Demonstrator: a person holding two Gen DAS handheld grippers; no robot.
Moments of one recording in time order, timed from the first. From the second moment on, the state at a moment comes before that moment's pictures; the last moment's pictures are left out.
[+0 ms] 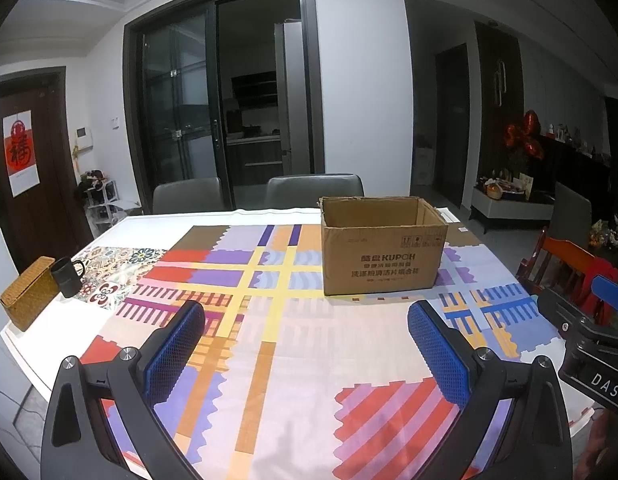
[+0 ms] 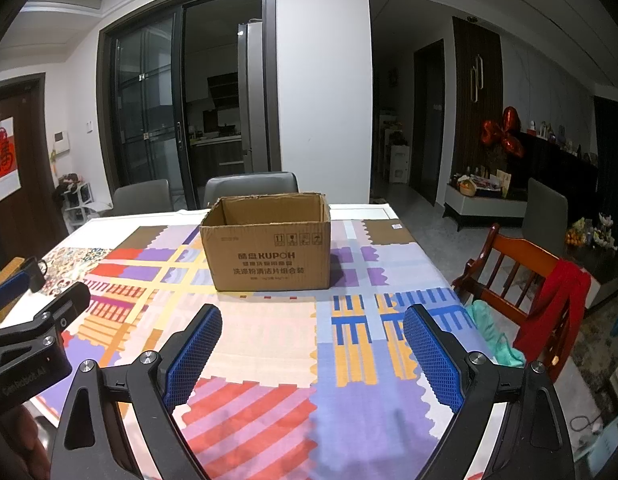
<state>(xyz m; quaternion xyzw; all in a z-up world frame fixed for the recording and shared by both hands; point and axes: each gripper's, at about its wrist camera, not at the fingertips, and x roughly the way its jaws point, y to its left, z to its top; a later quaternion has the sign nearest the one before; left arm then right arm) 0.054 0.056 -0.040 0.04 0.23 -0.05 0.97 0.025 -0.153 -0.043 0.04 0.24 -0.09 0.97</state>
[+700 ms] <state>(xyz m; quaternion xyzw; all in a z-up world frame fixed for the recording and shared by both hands) 0.056 0.055 -0.043 0.03 0.24 -0.05 0.97 0.025 -0.154 -0.043 0.04 0.24 -0.09 0.97</state>
